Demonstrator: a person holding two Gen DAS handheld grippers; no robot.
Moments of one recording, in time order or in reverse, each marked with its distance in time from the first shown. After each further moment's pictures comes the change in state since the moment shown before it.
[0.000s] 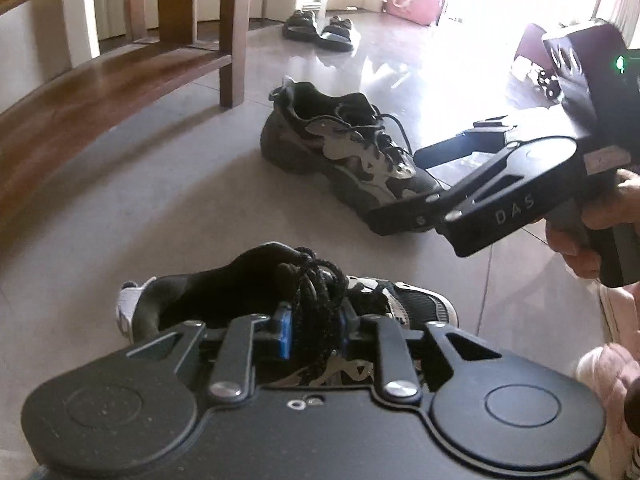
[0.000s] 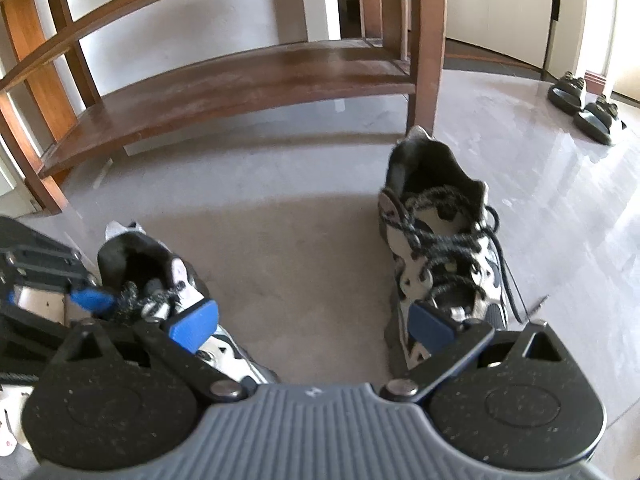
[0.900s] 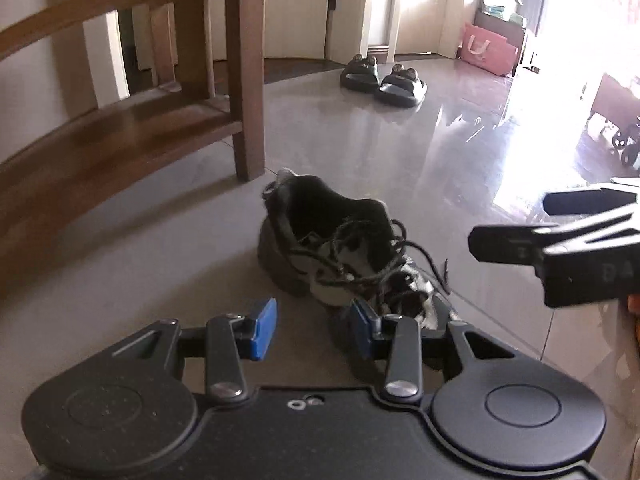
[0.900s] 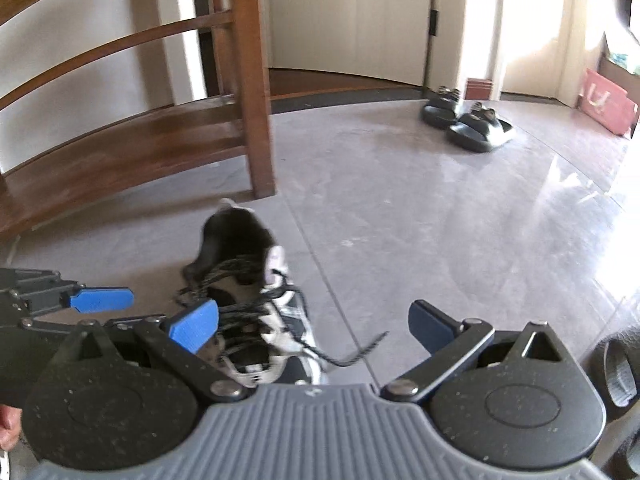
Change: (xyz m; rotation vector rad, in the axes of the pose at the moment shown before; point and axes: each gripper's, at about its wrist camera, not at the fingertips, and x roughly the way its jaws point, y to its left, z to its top) left arm 0.094 -0.063 0.109 -0.203 -0.145 0.250; right arm -0.041 -0.105 0.023 0.151 -0.121 -0.259
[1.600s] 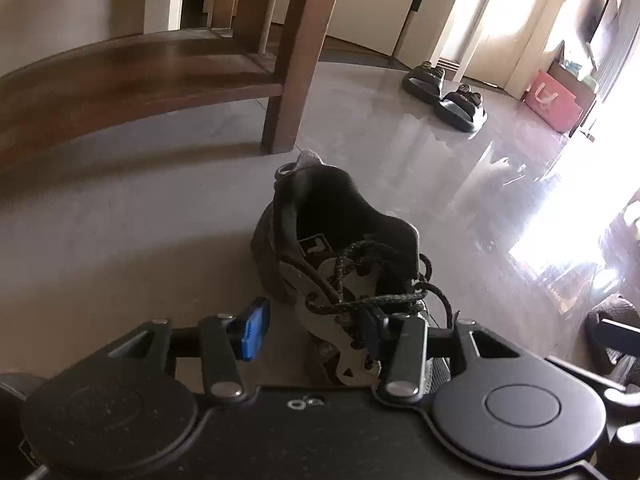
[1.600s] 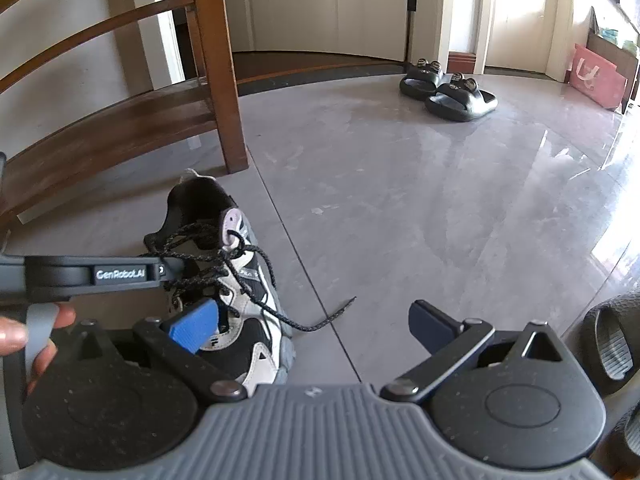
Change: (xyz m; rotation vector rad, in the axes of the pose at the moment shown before) left arm 0.038 0.007 0.009 -0.293 0.032 0.029; right arm 0.003 -0.023 -0.024 0.025 0.050 0.000
